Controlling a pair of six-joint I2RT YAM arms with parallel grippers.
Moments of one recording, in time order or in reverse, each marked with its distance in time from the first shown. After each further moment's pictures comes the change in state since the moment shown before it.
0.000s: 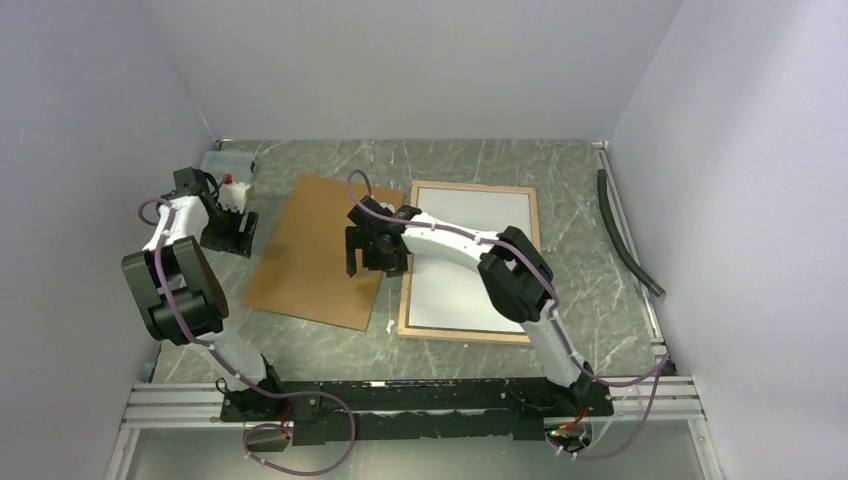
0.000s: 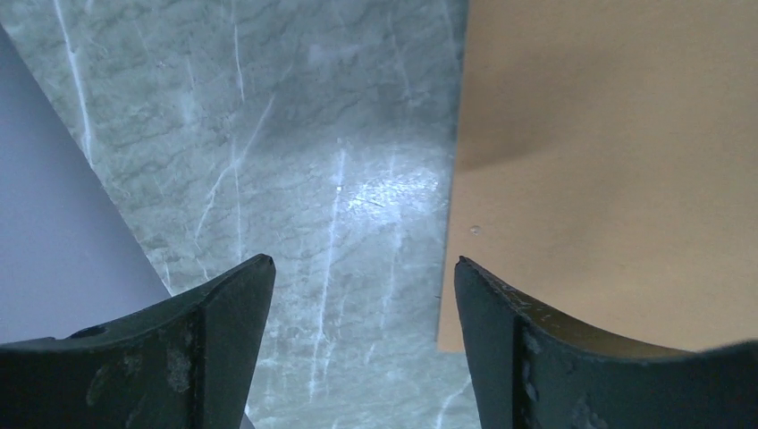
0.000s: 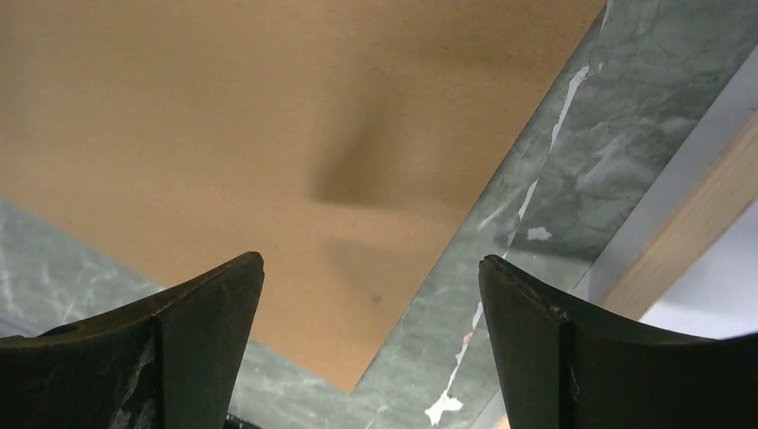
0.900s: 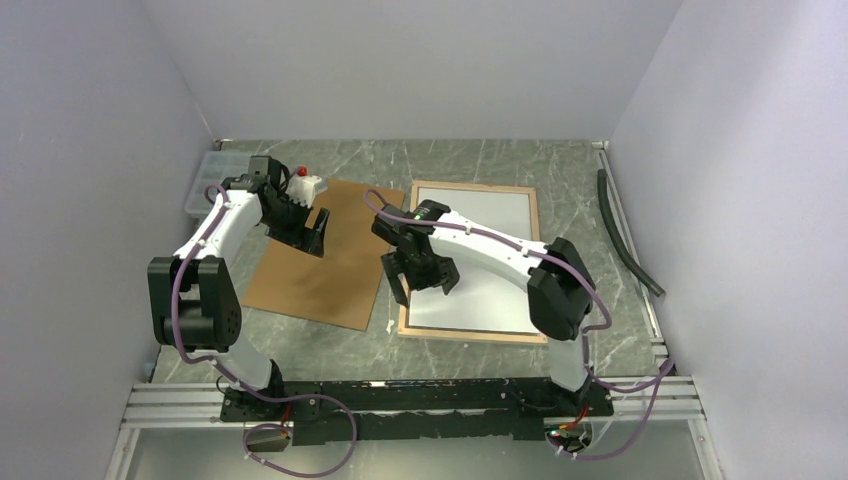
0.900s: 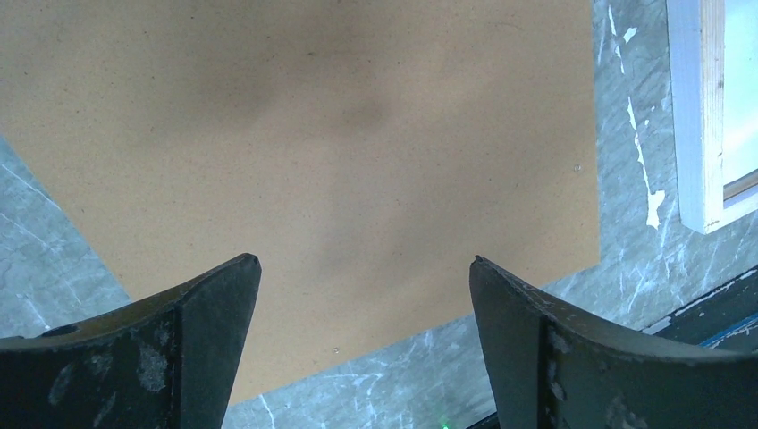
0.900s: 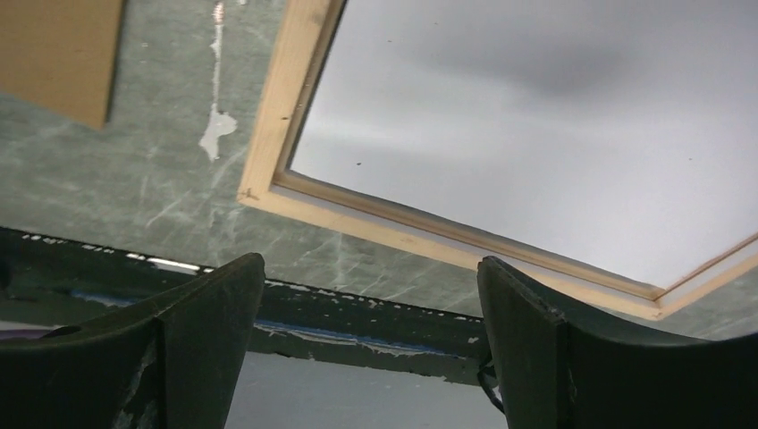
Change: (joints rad) left arm -0.397 -0.090 -0.019 -0.109 0.182 -0.176; right arm 0.024 -0.229 -0.115 -0.542 0.078 -0.186
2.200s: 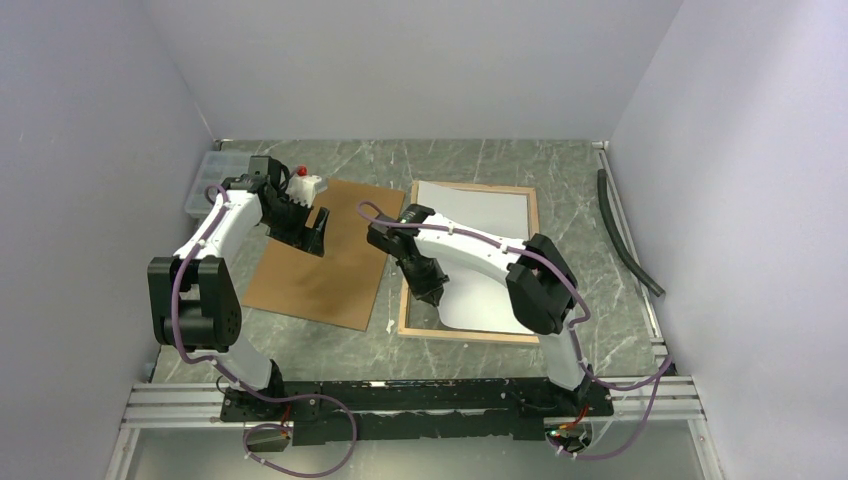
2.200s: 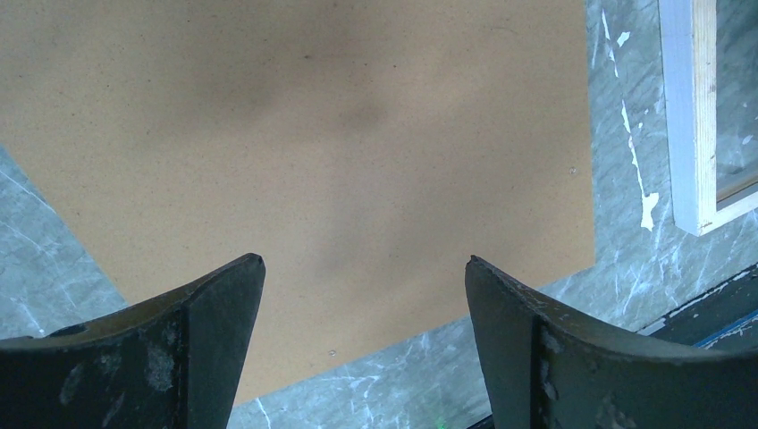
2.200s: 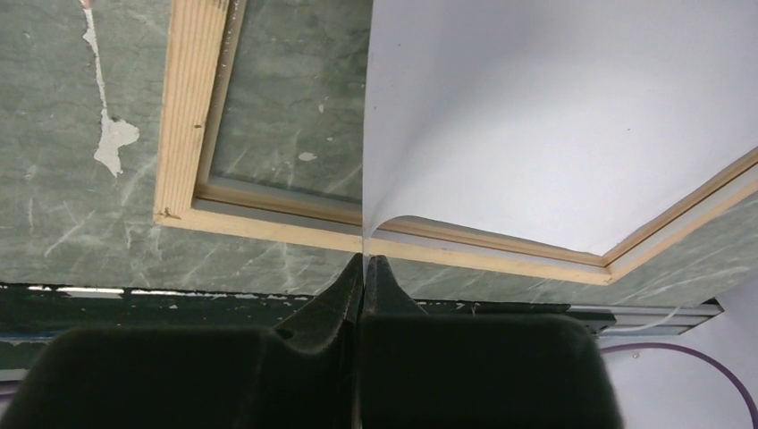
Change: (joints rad) left arm 0.000 0.000 -0.001 0.005 0.009 -0.008; right arm 0.012 0.092 0.047 -0.101 0.061 -0.014
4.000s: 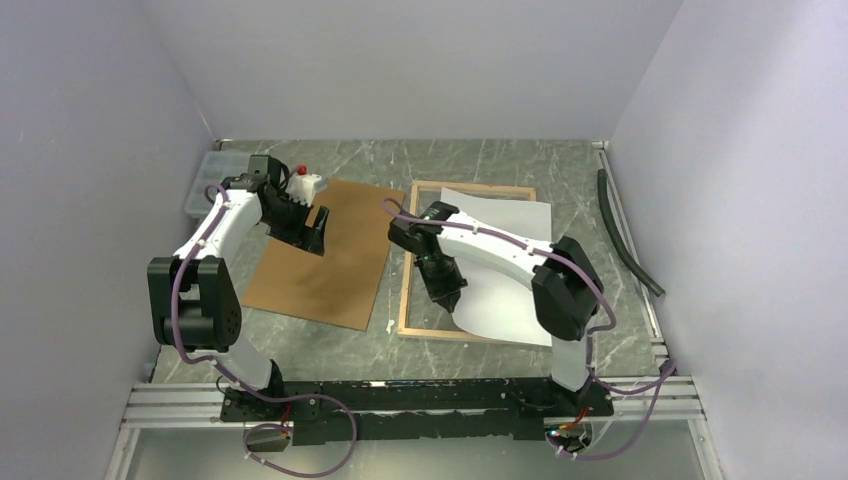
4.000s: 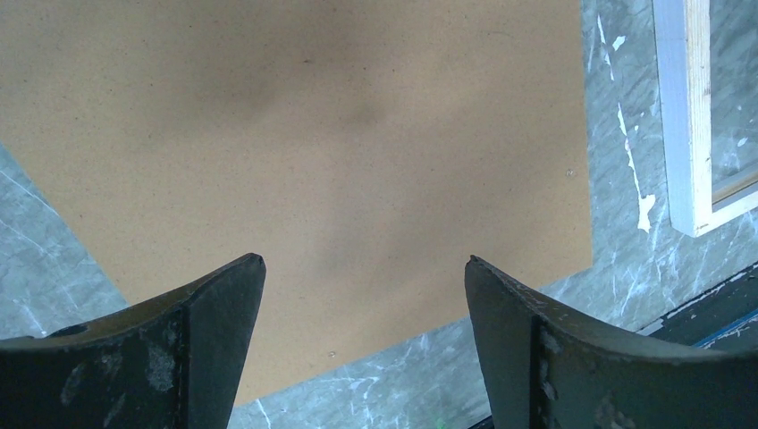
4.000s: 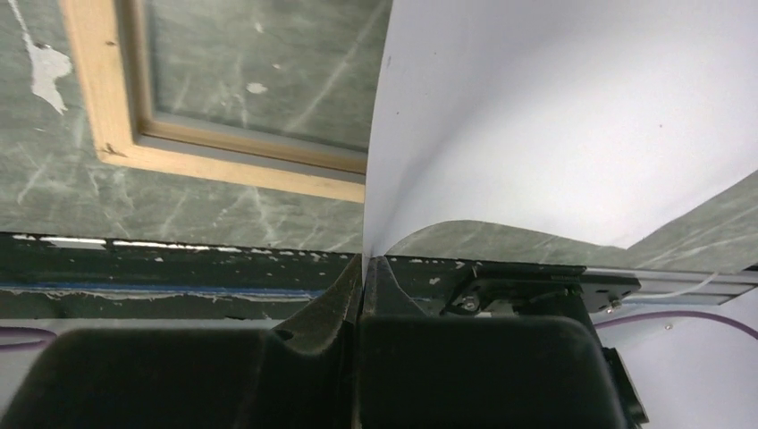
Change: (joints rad) left arm 0.000 0.000 0.009 -0.003 0.004 -0.003; right arm -0.058 -0.157 -0.161 -0.018 -0.072 0.033
